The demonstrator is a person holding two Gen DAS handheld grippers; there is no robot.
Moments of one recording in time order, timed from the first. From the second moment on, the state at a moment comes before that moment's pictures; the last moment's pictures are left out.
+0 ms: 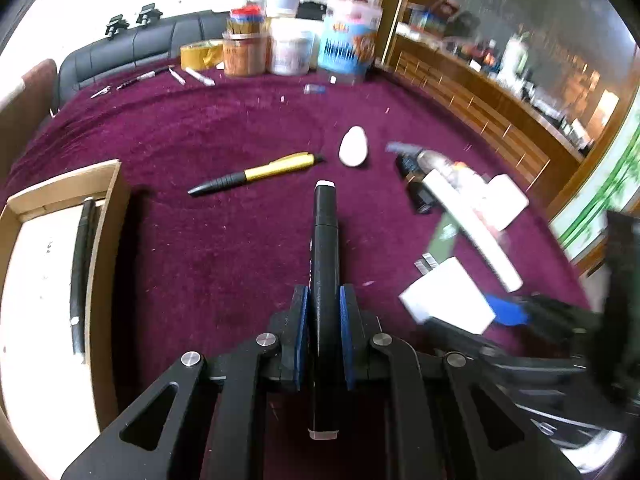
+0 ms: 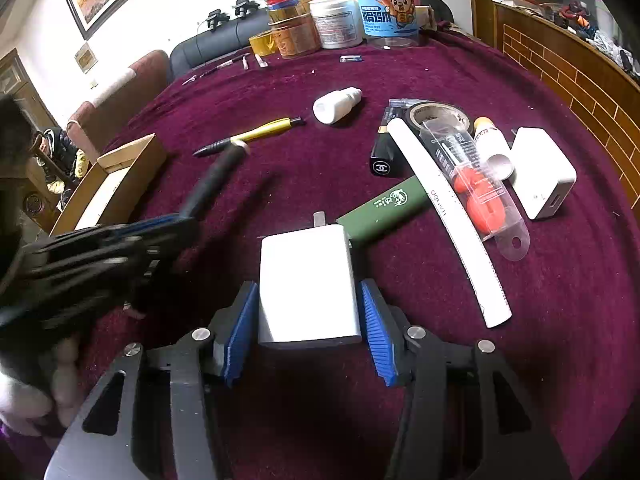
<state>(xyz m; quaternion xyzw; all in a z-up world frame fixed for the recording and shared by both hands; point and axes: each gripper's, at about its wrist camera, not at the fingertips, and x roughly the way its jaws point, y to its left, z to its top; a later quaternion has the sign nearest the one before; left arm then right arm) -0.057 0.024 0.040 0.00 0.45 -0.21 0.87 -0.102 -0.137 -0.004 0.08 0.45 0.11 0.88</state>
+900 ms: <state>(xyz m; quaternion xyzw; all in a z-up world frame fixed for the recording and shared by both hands) -0.053 0.248 0.056 -0.16 0.43 -0.08 0.89 -0.089 -0.094 0.024 0.04 0.47 0.13 0.87</state>
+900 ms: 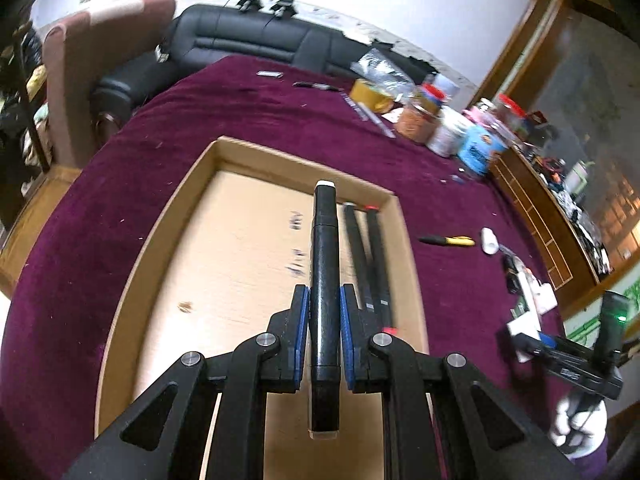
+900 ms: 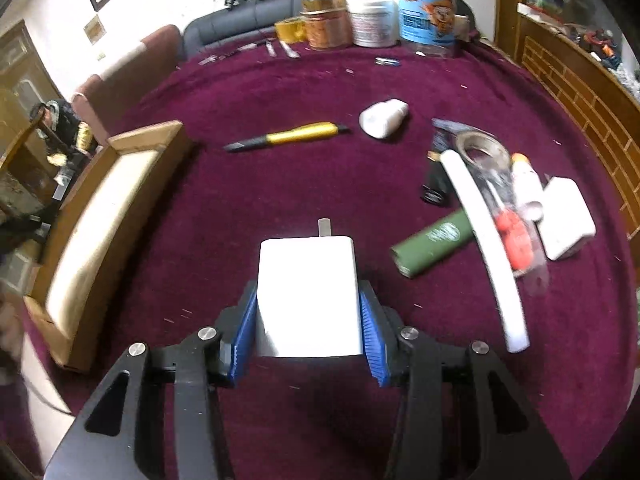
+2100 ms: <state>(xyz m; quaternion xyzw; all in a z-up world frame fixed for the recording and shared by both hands) 0.005 0.280 0.028 -0.26 0.48 -0.12 0.83 0.005 0.101 0.047 0.08 0.51 0.26 0.82</state>
